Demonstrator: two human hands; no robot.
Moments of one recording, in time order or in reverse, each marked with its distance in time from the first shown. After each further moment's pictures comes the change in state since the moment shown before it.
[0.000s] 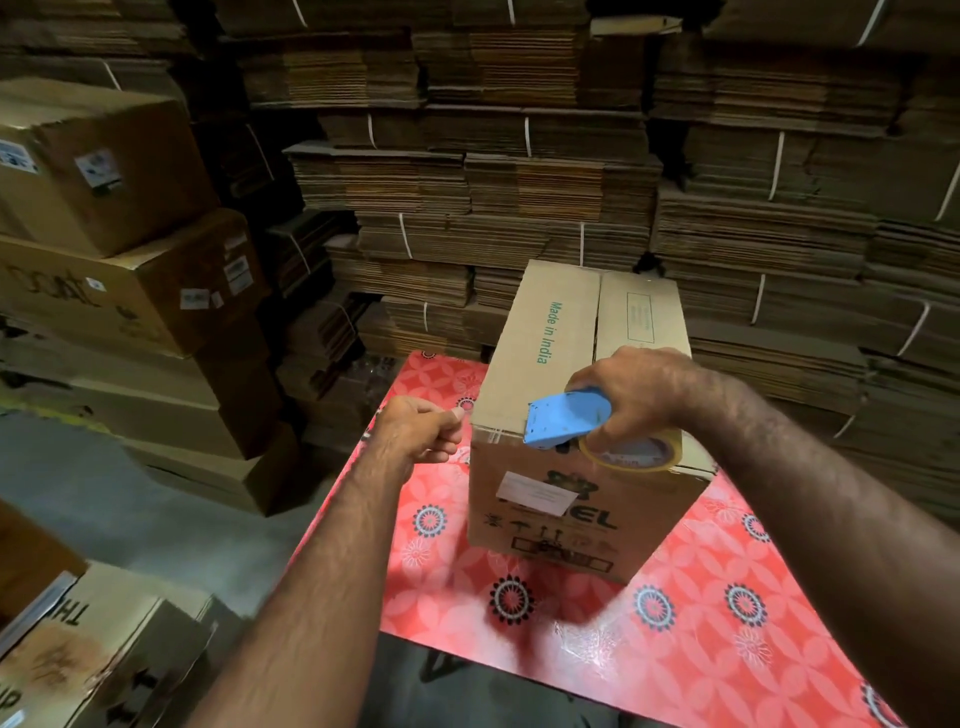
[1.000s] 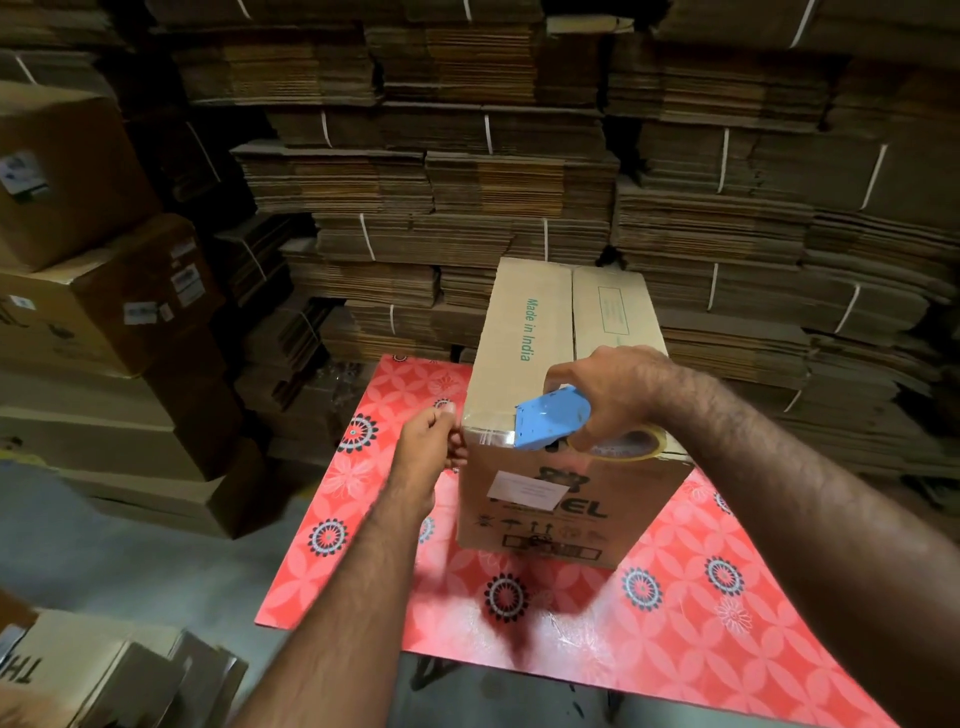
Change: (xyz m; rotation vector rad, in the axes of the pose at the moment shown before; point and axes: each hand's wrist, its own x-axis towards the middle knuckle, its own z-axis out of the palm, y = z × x) left_hand 0.015 -0.038 0.030 -0.256 -0.052 0.092; right_hand -0.002 -0.022 -0.002 -0.004 -0.042 0.150
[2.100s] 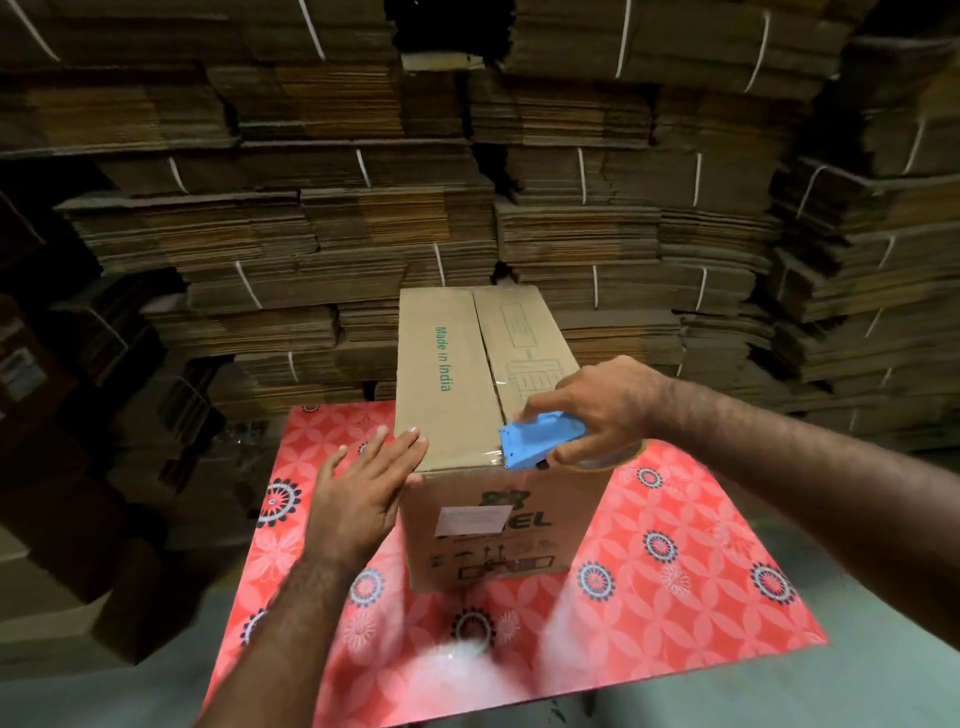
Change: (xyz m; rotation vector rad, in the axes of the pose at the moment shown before) left_hand 0.021 -0.007 -0.032 1.275 -0.182 1.085; right_hand -0.040 0.049 0.026 -0.140 0.152 -0.086
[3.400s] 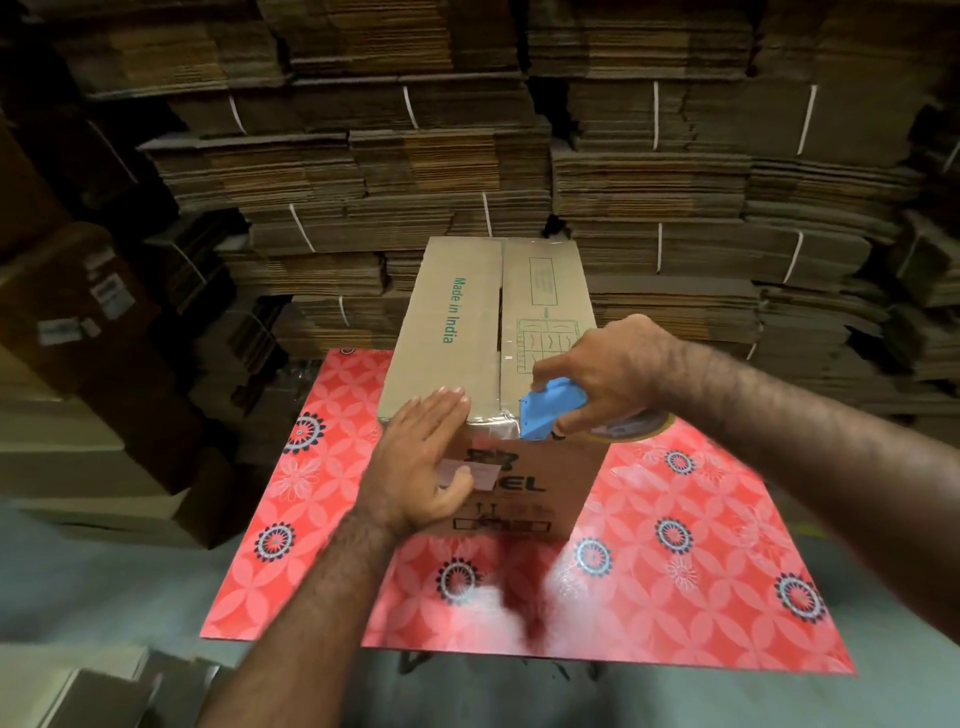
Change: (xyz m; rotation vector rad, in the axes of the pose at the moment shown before) left_hand 0.014 0.097 0.006 -0.146 -0.017 -0.010; right_hand -0.001 0.030 0.021 -0.081 -0.002 -0.030
